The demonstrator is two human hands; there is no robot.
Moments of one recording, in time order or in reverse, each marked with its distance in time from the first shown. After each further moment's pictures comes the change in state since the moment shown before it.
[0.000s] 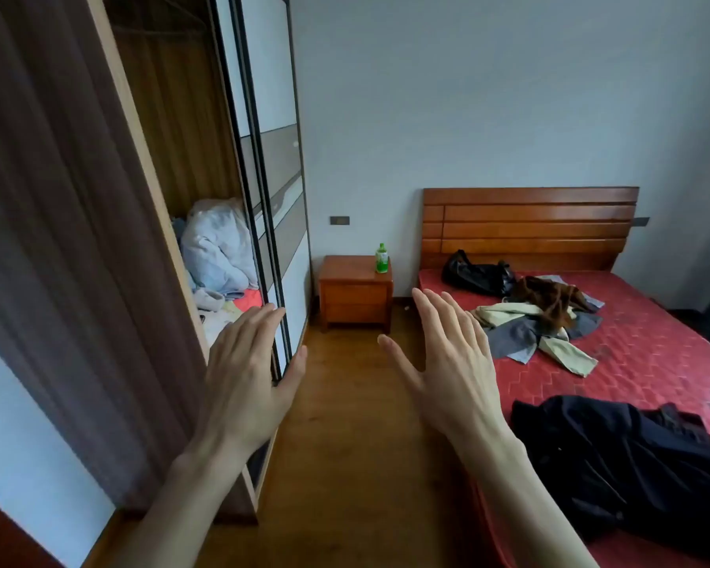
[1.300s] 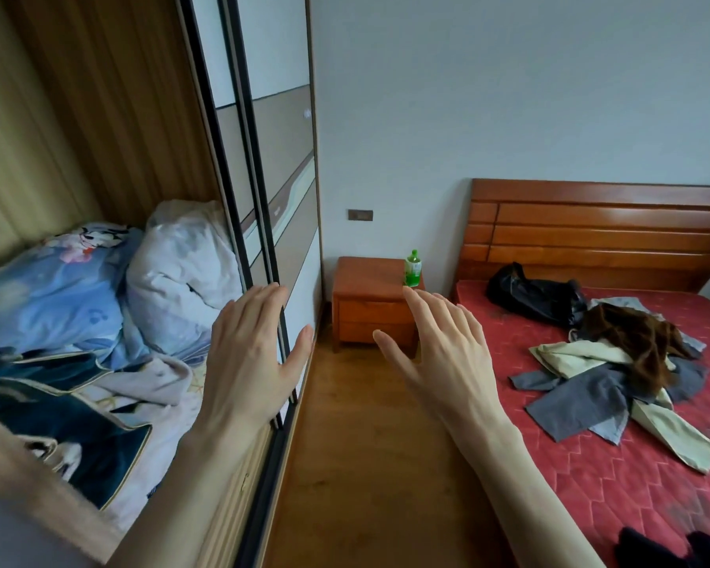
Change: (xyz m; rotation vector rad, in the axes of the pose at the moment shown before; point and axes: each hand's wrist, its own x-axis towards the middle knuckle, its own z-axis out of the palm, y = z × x) left_hand 0.373 -0.244 0.281 0.036 0.016 -0.057; right_hand 0.400 0.051 0.359 -0.056 -0.116 -0.057
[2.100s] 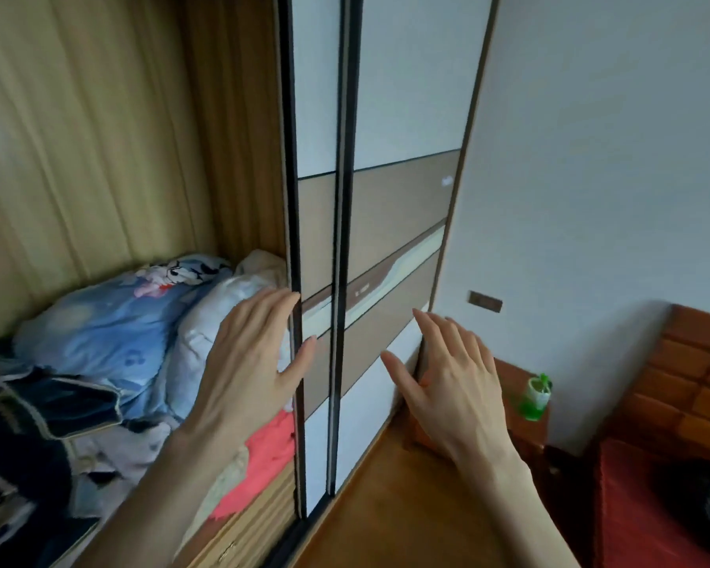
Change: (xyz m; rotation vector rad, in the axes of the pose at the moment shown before) left_hand 0.236 -0.063 0.118 0.278 0.151 -0.230; right_hand 0.333 0.063 0.146 0.241 -0.086 -0.348
